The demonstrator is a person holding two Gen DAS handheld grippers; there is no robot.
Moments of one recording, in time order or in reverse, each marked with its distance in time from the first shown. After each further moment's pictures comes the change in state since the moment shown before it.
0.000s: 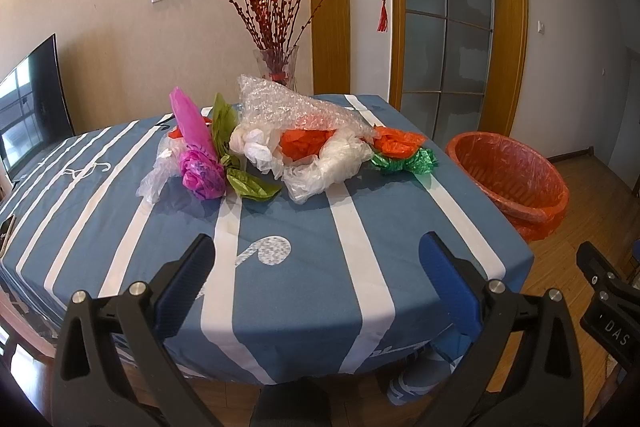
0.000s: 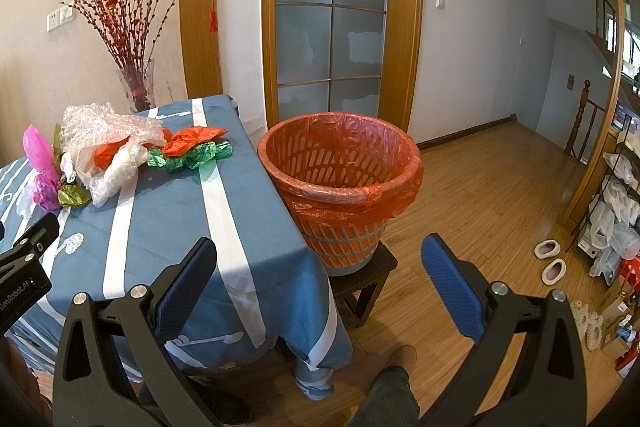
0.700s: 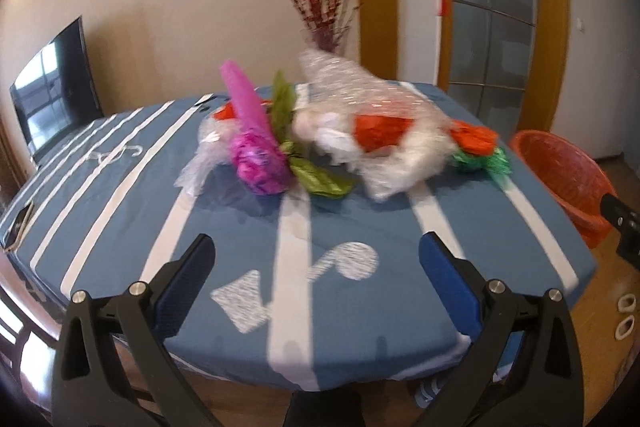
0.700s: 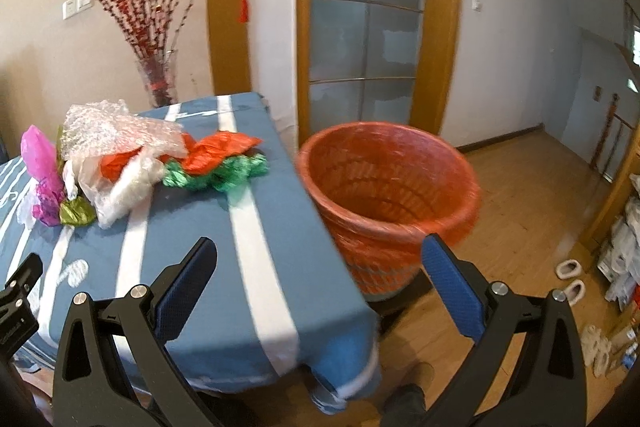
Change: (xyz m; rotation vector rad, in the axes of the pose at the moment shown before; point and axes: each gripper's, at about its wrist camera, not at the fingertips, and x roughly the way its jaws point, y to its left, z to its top) left arm 0.044 0.061 0.005 -0.063 0.069 0.131; right arm 0.062 0.047 0.045 -0.065 0.029 0.128
